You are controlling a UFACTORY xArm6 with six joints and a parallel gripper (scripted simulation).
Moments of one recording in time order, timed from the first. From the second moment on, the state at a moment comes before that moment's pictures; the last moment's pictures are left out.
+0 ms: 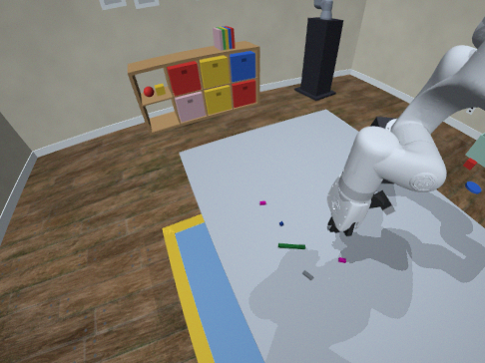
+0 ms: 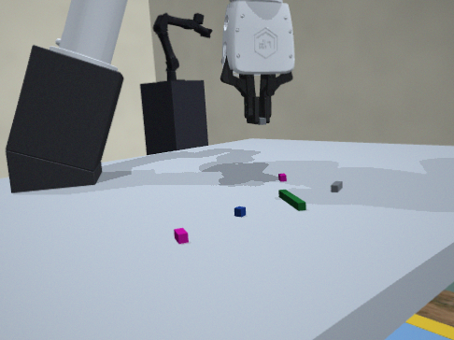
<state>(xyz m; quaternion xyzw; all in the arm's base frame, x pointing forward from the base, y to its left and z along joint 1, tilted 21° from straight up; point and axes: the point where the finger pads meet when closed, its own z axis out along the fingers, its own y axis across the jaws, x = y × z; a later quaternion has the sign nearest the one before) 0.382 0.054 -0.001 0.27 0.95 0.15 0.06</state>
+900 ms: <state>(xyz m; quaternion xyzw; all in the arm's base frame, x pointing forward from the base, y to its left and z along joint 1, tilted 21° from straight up) 0.388 0.069 0.005 -0.24 0.96 0.10 0.13</state>
